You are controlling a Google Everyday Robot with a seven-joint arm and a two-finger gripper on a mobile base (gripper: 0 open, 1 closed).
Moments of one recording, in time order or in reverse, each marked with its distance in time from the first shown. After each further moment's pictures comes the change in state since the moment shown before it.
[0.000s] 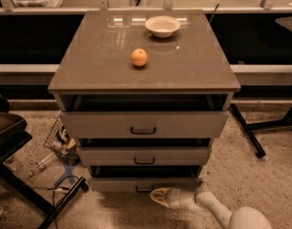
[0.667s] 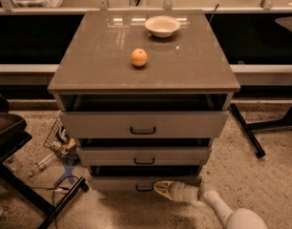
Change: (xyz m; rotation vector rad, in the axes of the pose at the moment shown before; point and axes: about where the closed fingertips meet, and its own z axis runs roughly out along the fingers) arm -0.005 -0.047 -0.015 0.106 -0.056 -0.015
